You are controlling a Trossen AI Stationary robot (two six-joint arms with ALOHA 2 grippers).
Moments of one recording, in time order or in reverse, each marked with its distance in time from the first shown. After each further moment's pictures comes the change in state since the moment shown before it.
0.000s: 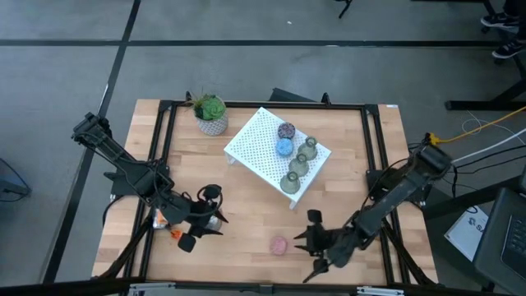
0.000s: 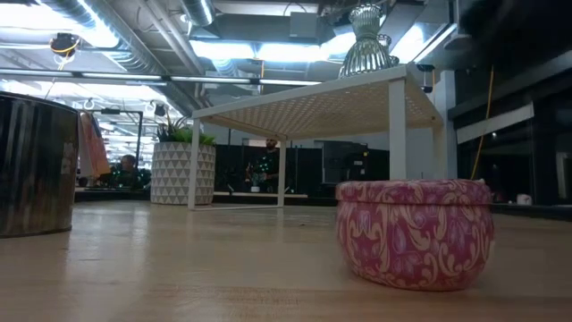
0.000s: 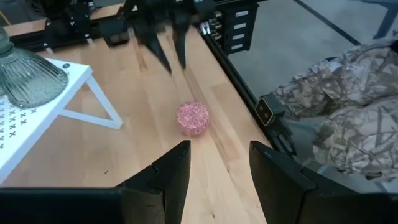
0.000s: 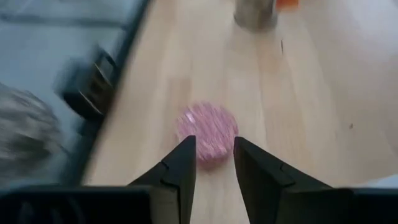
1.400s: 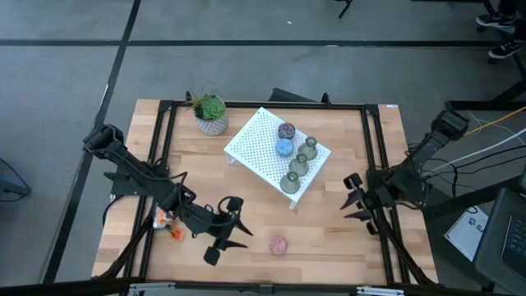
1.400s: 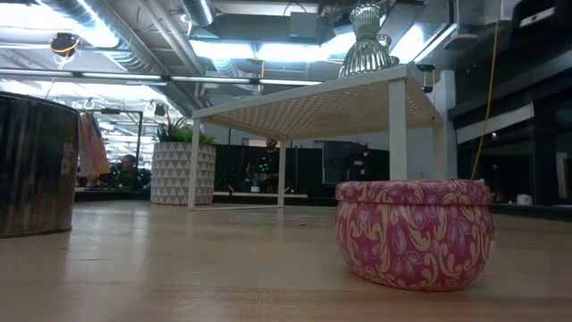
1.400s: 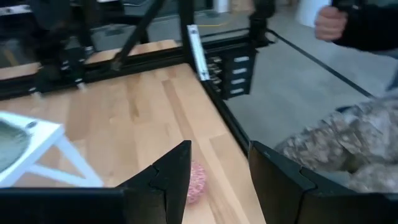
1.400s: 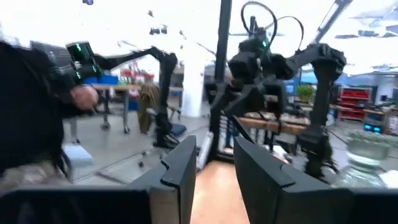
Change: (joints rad) left arm 0.043 0.235 0.000 0.421 0.013 0.056; right arm 0.031 -0.900 -0.911 1.071 -0.176 -0.655
